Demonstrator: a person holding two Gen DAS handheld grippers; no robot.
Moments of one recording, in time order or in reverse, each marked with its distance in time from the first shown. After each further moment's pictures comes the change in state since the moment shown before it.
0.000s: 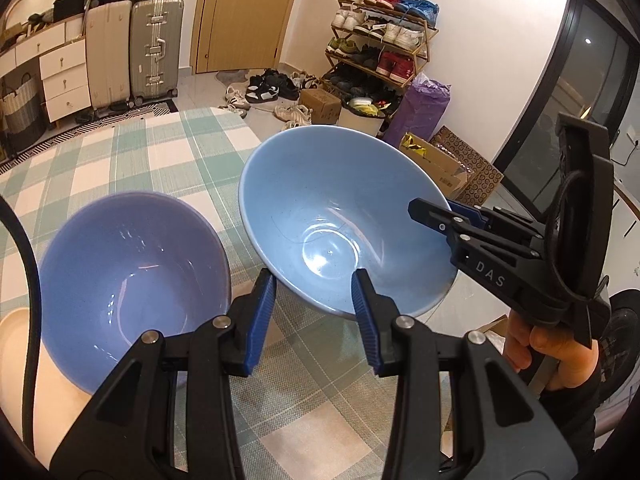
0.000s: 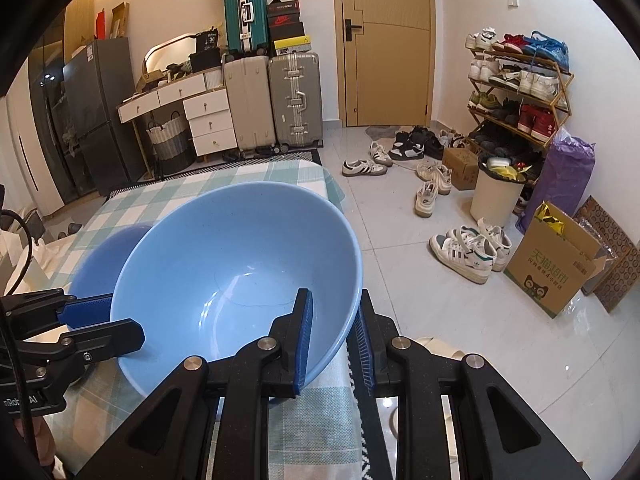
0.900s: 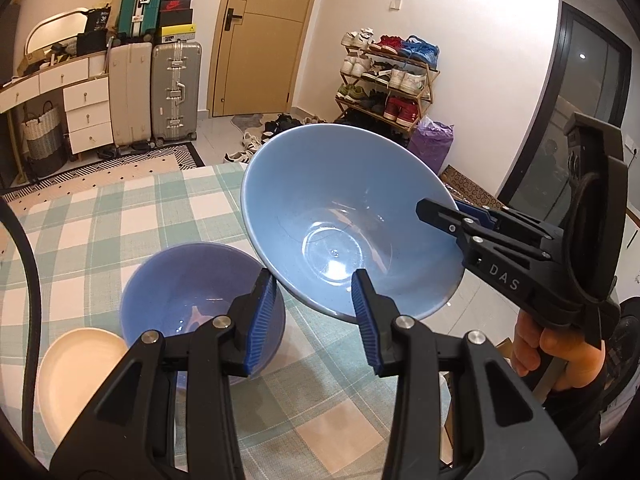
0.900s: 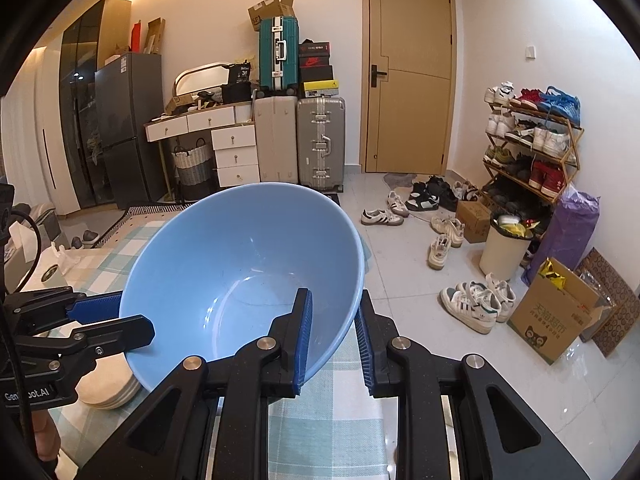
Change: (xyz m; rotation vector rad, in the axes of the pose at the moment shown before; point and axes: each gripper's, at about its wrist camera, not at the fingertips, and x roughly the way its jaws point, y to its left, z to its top) left arm -0.135 0.002 0.004 0.008 -0.168 0.062; right arm -0.083 0.071 0.046 -0.088 -0.149 0.036
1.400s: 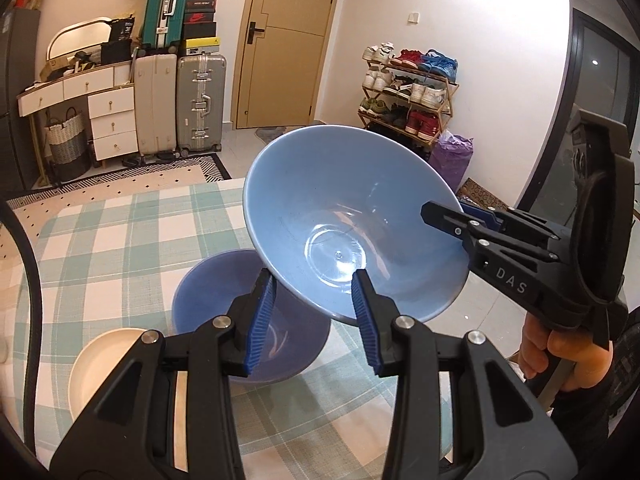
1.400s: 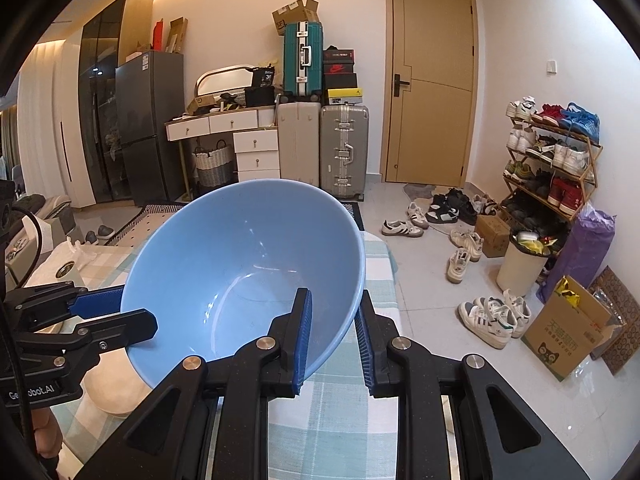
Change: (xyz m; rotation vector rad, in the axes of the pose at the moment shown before) left arm -0.055 0.020 -0.001 -0.017 -0.047 0.087; right arm -0.002 0.046 0.017 -0.045 -0.023 0.059
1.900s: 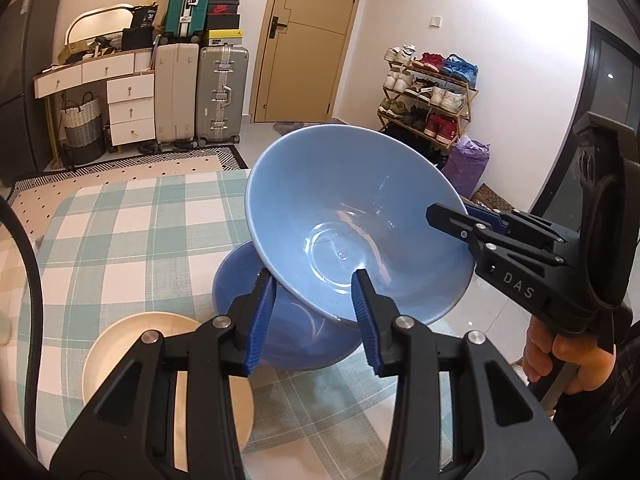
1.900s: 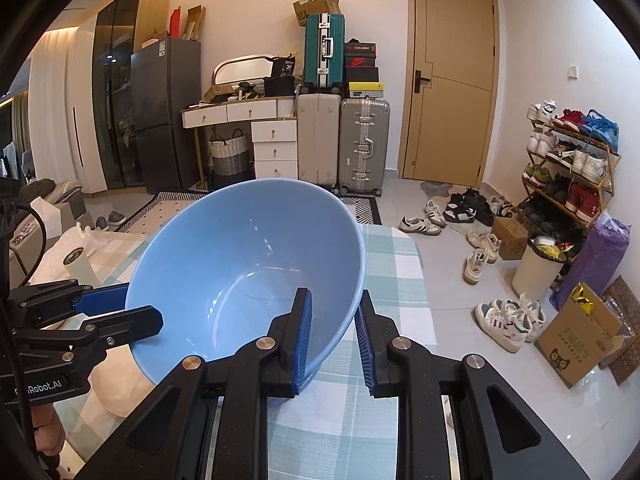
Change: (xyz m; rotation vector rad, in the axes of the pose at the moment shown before) left arm -0.012 0.048 -0.019 -0.058 0.007 0.041; right arm 0.031 0.045 0.002 -0.040 0.030 0.046
